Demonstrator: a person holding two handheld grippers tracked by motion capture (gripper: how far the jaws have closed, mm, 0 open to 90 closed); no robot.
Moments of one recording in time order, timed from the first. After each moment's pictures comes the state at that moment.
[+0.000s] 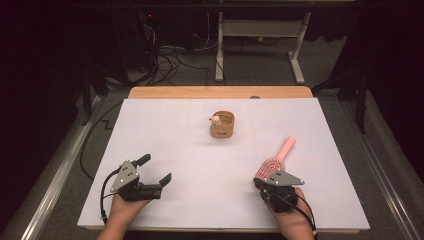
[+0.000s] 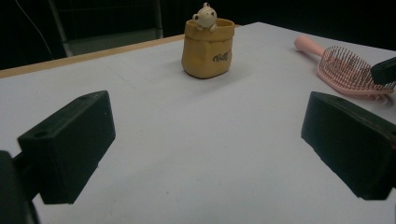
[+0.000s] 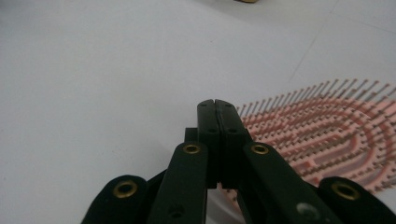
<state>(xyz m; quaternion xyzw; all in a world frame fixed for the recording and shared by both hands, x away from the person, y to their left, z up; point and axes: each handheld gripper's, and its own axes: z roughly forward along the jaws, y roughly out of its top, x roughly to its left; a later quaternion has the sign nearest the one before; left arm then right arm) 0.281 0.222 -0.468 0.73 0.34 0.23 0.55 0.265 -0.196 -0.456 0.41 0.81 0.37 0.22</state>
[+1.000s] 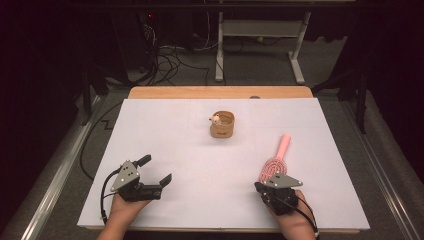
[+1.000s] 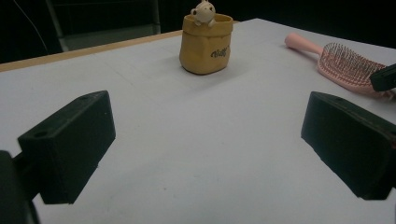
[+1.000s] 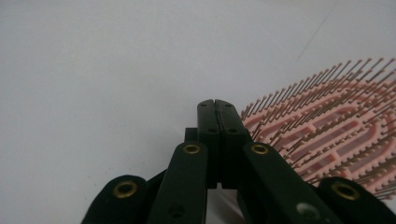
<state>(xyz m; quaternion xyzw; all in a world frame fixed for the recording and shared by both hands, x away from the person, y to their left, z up) 0.282 0.222 -0.469 0.73 0.34 0.22 0.55 0.262 -0.199 -0.464 0.40 0.82 0.35 0.20</state>
